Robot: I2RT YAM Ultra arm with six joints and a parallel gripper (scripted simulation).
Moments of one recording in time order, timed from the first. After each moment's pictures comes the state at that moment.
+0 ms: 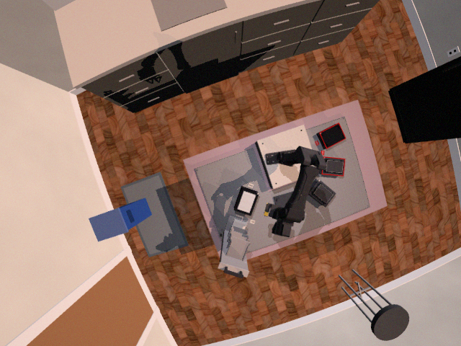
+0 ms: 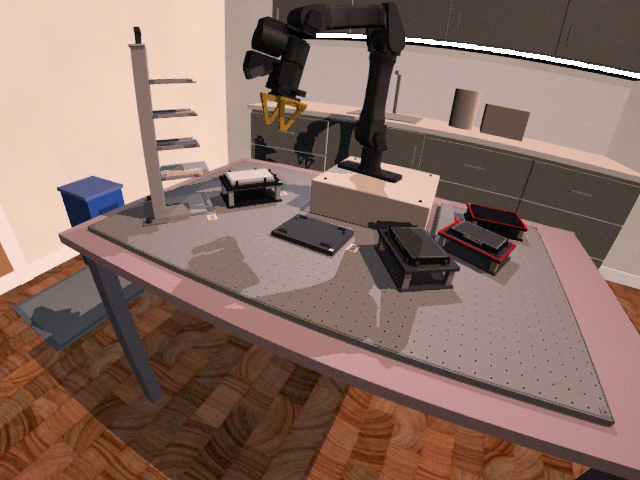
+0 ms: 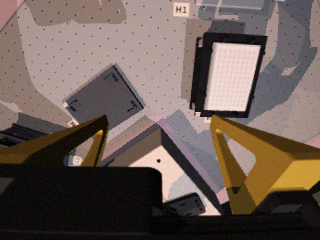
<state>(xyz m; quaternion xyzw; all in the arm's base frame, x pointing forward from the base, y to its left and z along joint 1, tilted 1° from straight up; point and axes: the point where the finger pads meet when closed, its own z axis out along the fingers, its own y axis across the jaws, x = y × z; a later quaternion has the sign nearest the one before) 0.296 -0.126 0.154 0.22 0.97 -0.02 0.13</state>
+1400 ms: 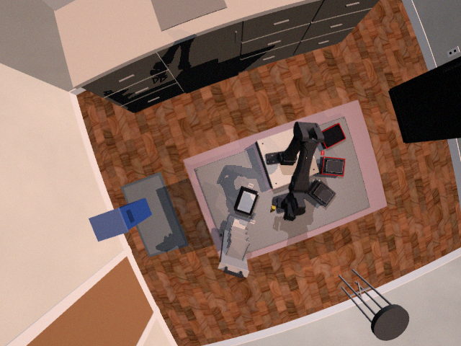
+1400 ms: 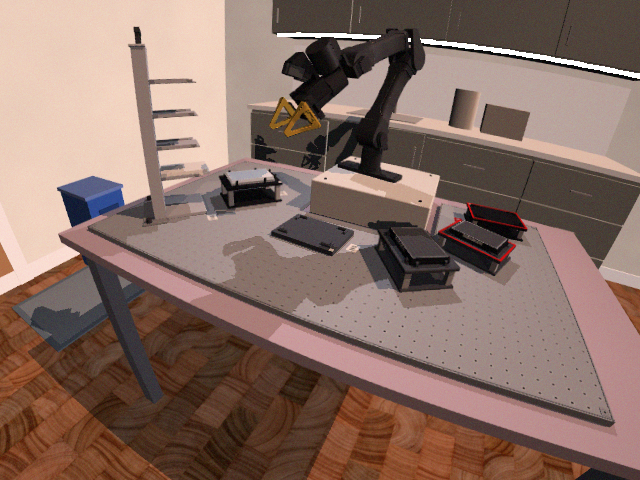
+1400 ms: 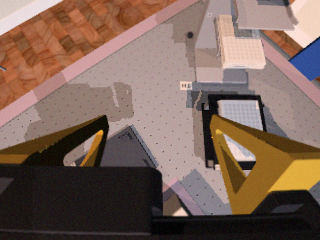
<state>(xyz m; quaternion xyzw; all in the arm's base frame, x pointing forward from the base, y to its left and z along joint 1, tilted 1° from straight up) 0.310 -0.098 0.149 0.22 0.88 -0.09 0.41</state>
